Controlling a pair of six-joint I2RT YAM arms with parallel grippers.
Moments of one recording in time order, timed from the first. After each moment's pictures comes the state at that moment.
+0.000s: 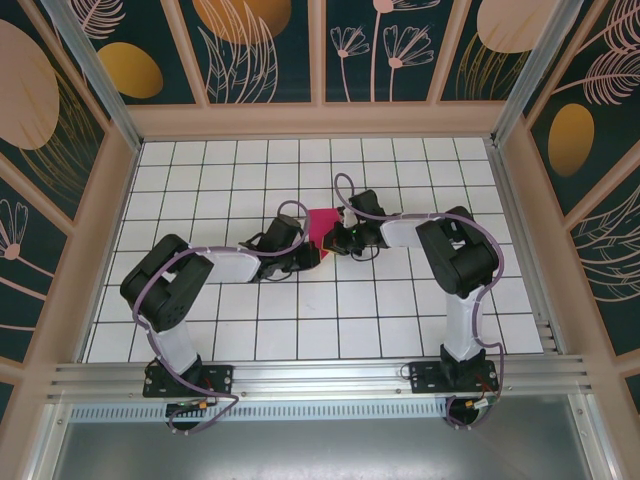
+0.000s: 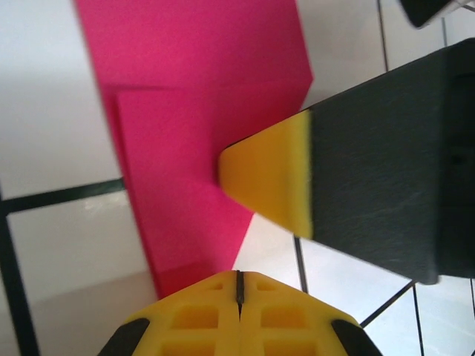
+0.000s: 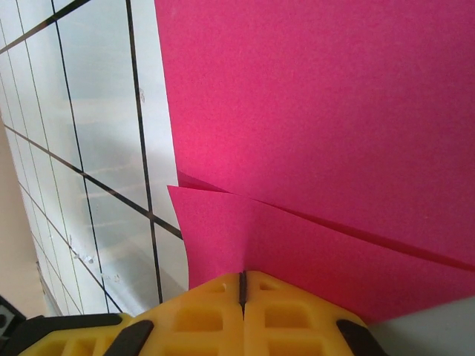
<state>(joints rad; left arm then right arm) -0.67 1.79 0.82 0.17 0.26 -0.74 0.53 1.99 1.06 -0.03 -0.60 0.71</state>
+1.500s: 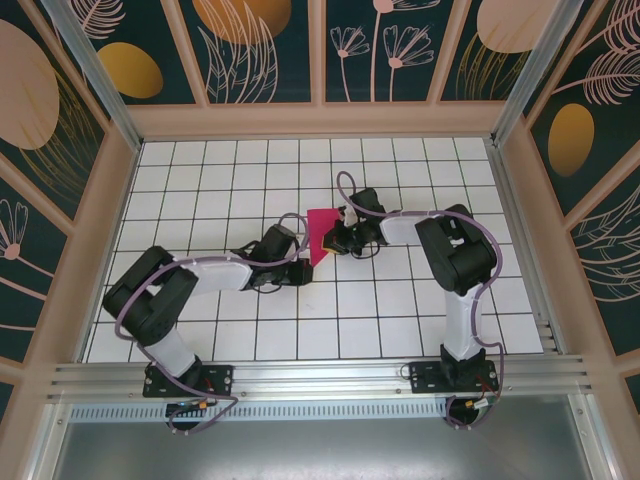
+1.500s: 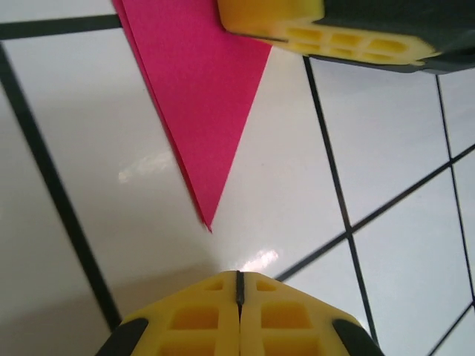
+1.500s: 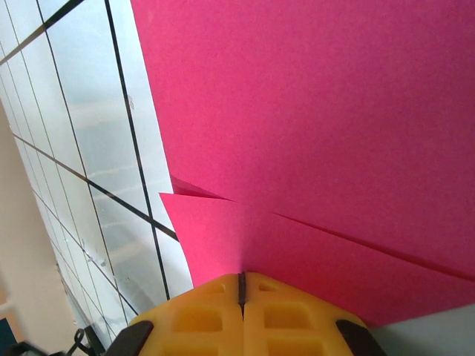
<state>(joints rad) -0.69 1.65 0.73 0.00 0.29 -0.59 0.52 2.01 1.09 -0.07 -0.63 0.76</state>
